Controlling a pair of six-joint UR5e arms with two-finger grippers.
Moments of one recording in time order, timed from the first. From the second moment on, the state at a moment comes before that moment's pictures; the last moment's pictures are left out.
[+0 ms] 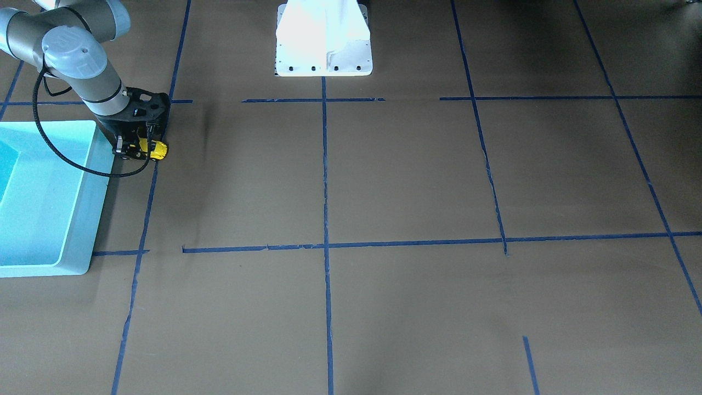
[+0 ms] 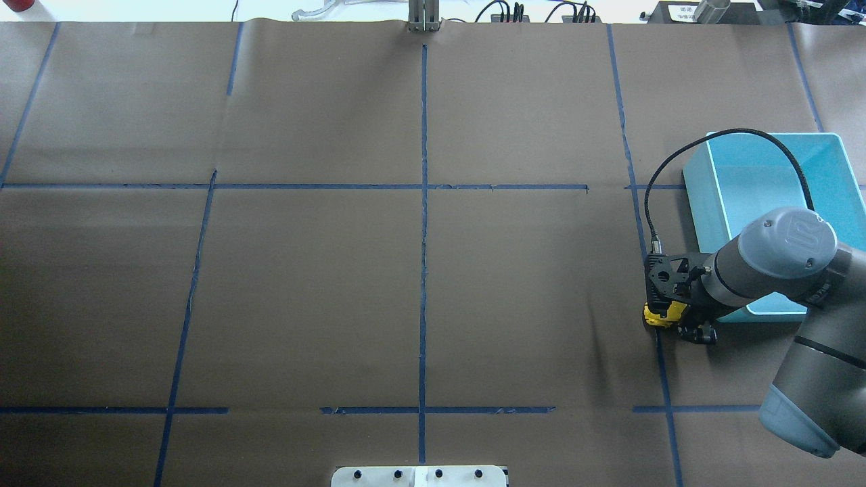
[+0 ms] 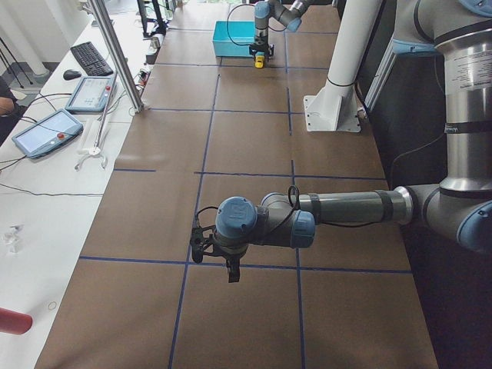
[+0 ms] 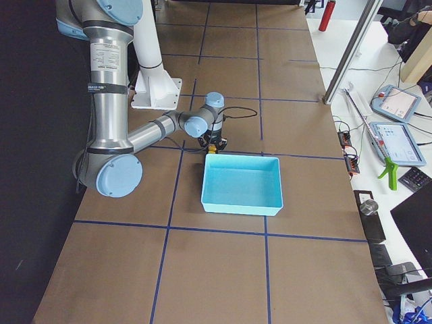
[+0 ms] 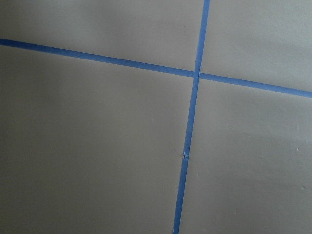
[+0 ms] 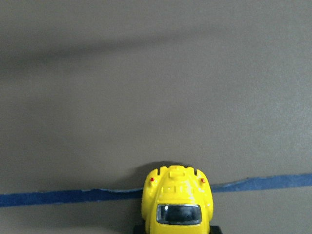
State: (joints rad) left arm -1.65 -1.39 -1.68 -1.71 -2.45 -0.15; right arm 0.61 -1.59 1.94 -1.33 1.97 -0.40
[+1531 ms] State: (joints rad) left arm -1.64 -1.39 -1.66 -1.72 -2.50 -0.16; right arm 1.15 -1.47 2.09 -1.94 2.16 -1.03
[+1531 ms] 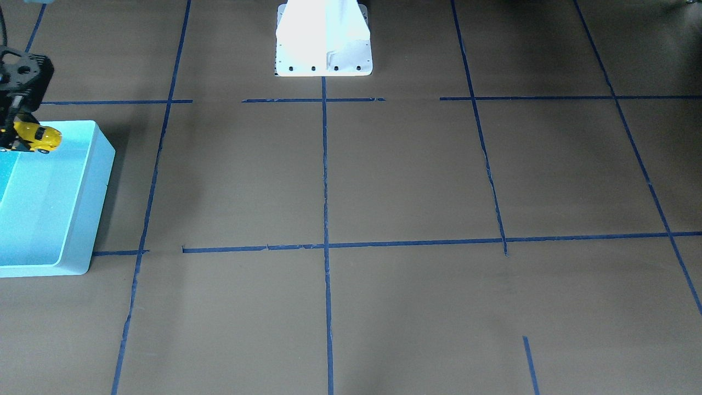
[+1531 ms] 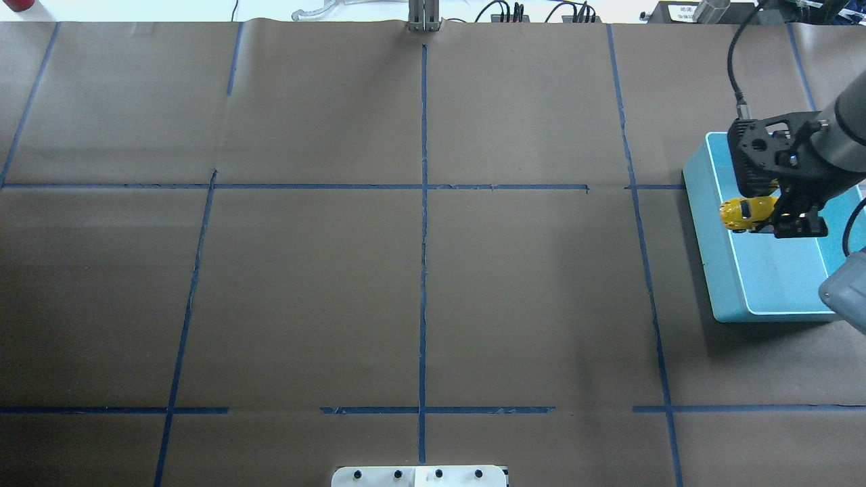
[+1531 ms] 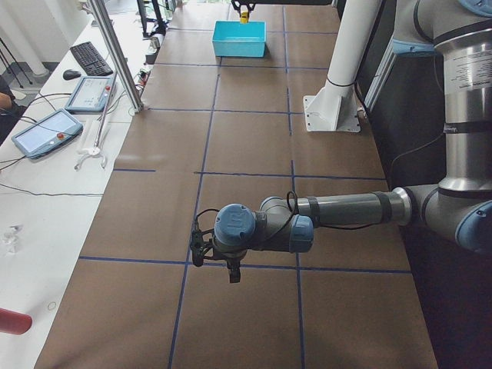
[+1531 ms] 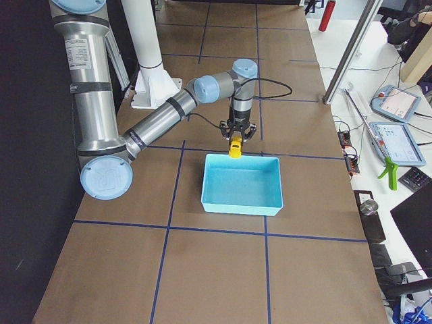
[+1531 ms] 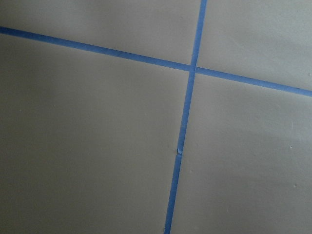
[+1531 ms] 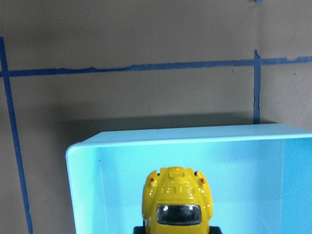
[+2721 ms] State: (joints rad) left arm -1.64 -1.37 -1.70 -1.71 -2.49 -0.16; right arm 1.03 -1.59 1.71 -1.28 2.19 -0.87
